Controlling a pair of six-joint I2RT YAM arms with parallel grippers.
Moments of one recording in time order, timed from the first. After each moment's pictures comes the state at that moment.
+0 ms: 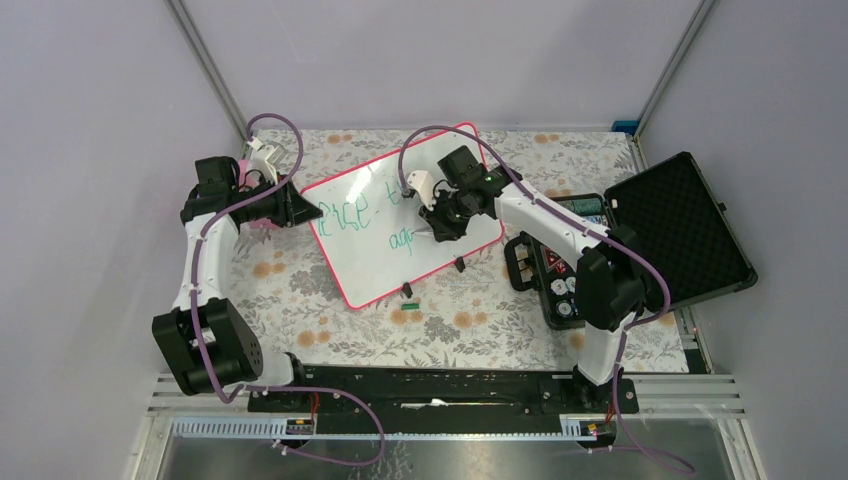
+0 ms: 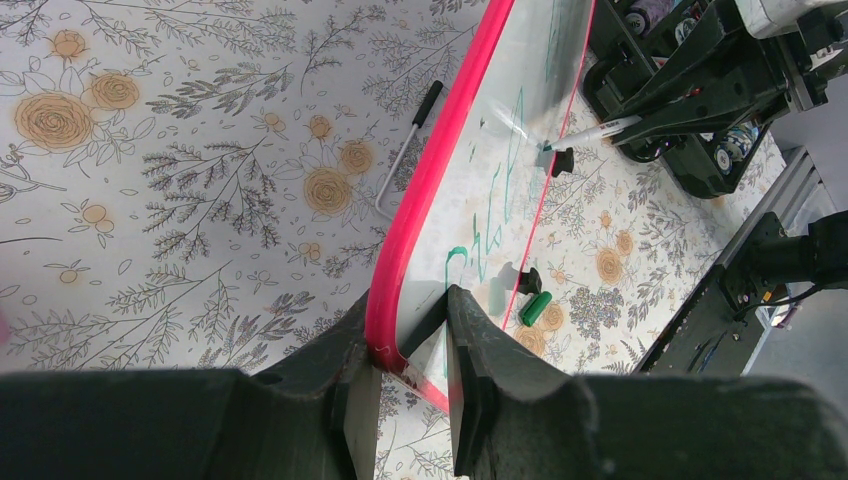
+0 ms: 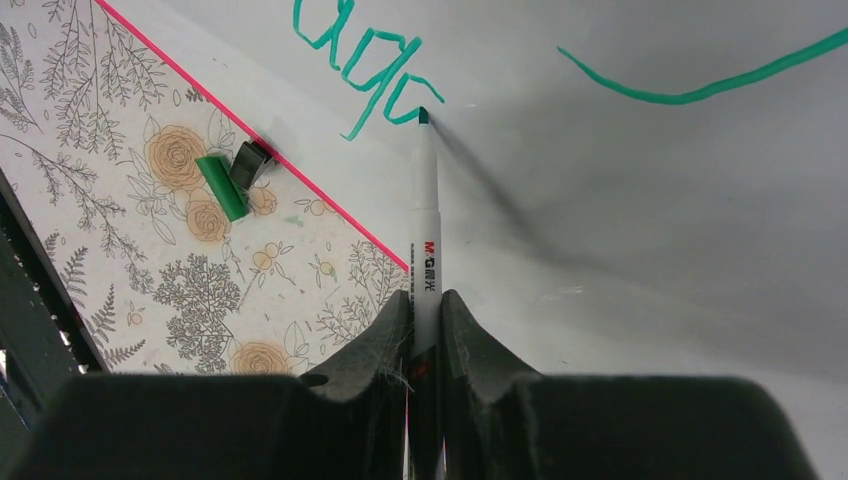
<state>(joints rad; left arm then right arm) 0.28 1.37 1.18 -0.69 1.00 0.30 0.66 1.86 1.59 -0.76 -0.35 -0.47</state>
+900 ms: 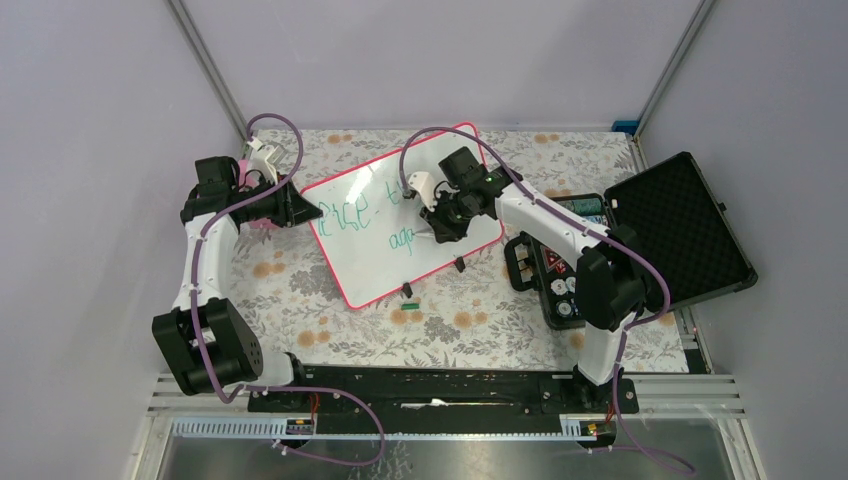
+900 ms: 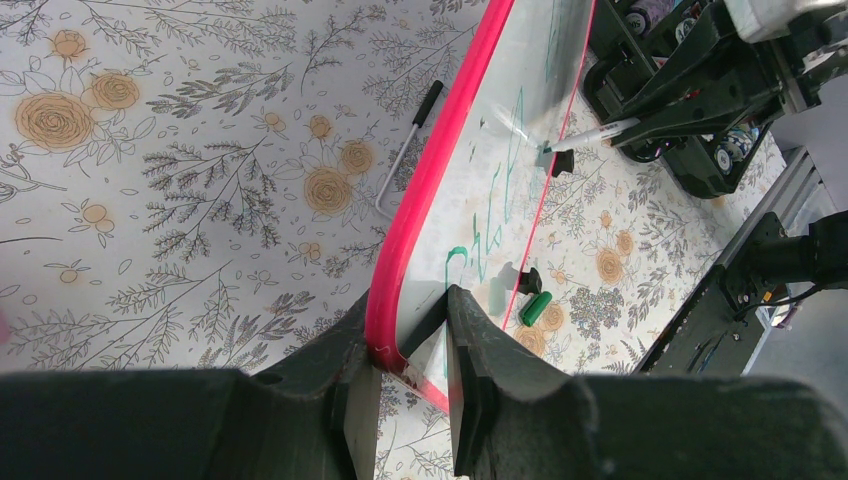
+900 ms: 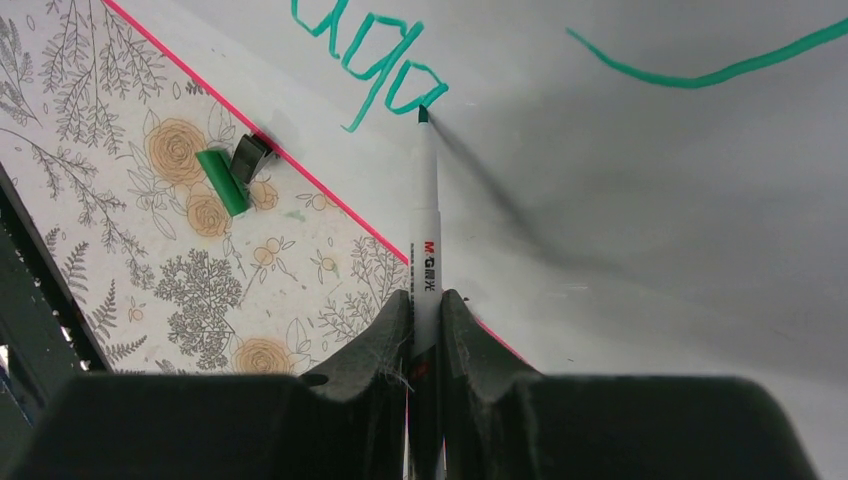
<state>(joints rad) 0.28 1.37 1.18 -0.69 1.00 0.30 0.66 1.86 1.59 -0.76 -0.36 -0.47</state>
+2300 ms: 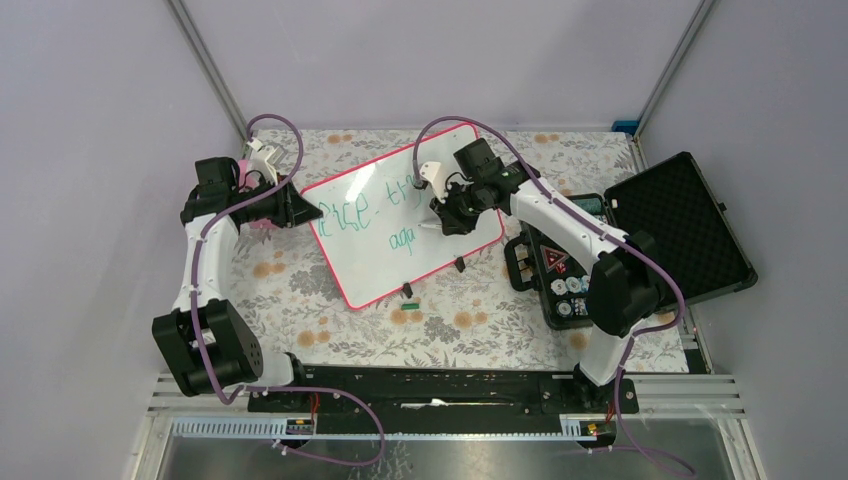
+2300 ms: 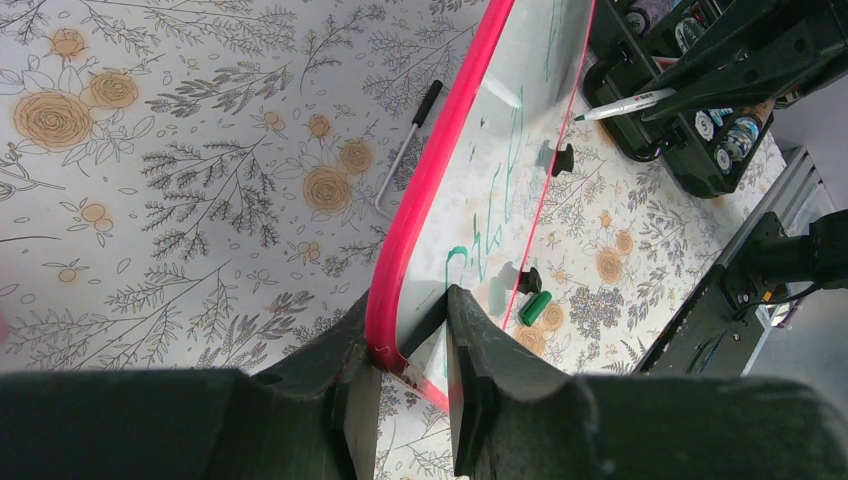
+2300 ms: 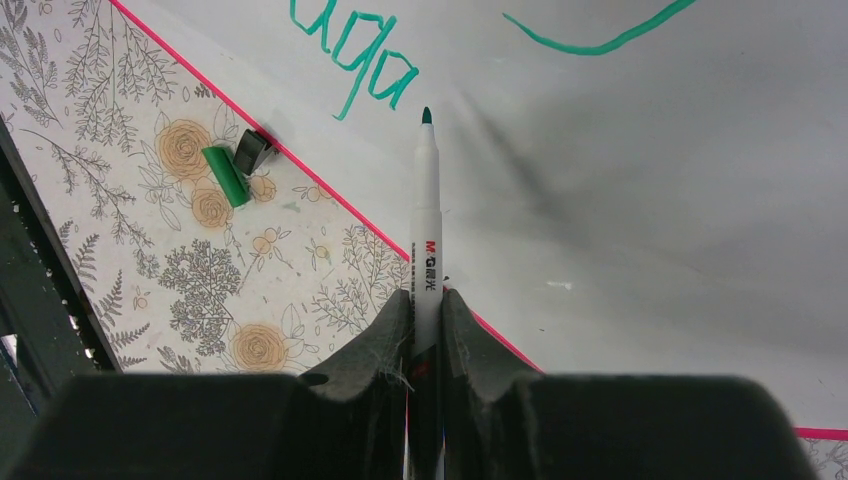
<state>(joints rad) 0.28 1.37 1.17 -0.68 1.00 0.30 0.61 1.79 1.57 -0.77 -0.41 -0.49</state>
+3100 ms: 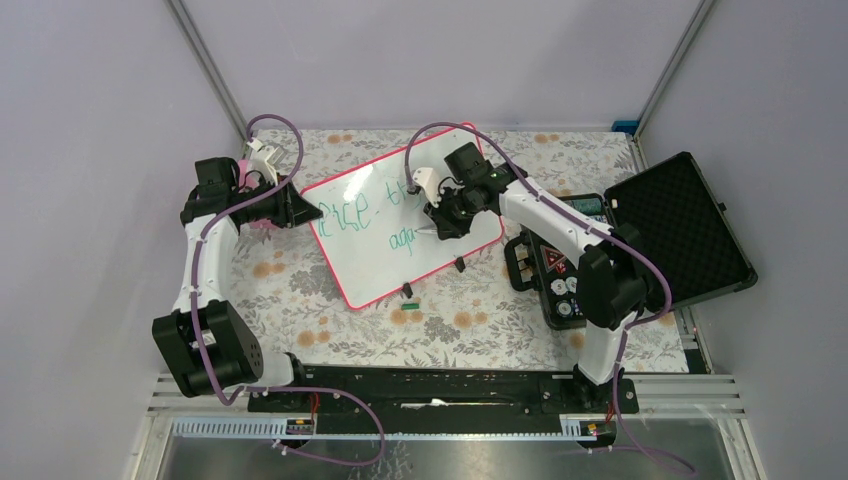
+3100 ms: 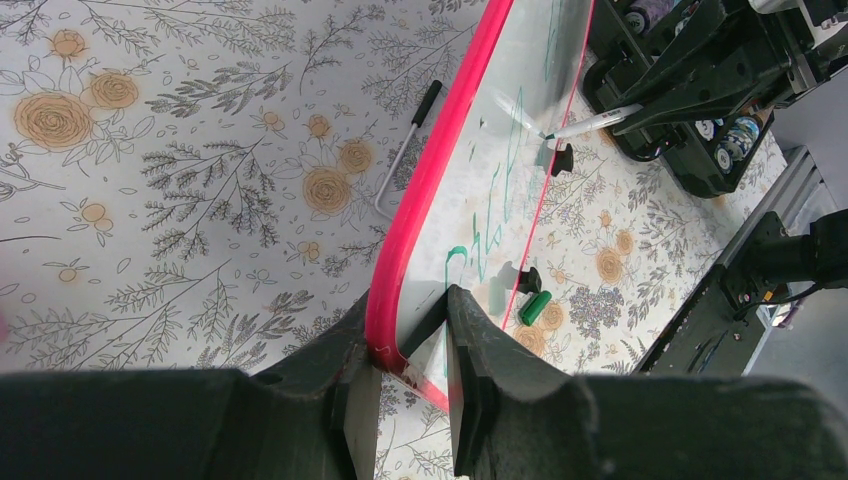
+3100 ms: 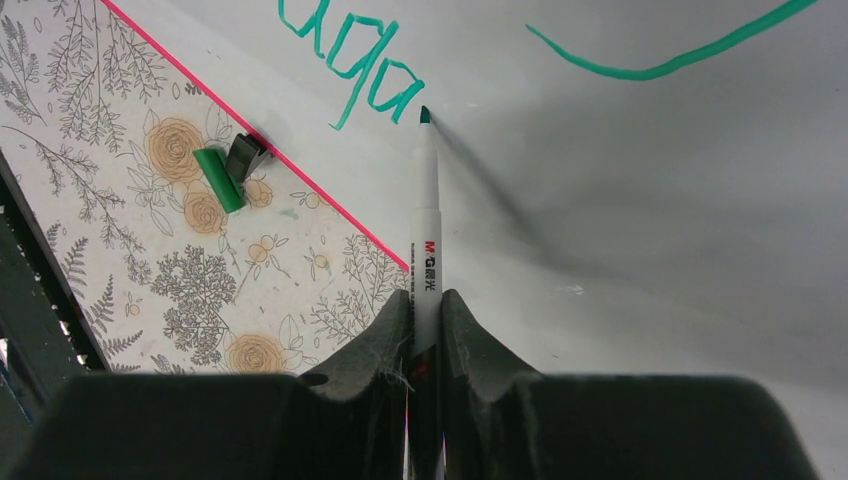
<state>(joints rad) 0.28 1.36 1.17 -0.69 1.00 0.30 0.63 1.86 1.59 -0.77 -0.40 -0.49</state>
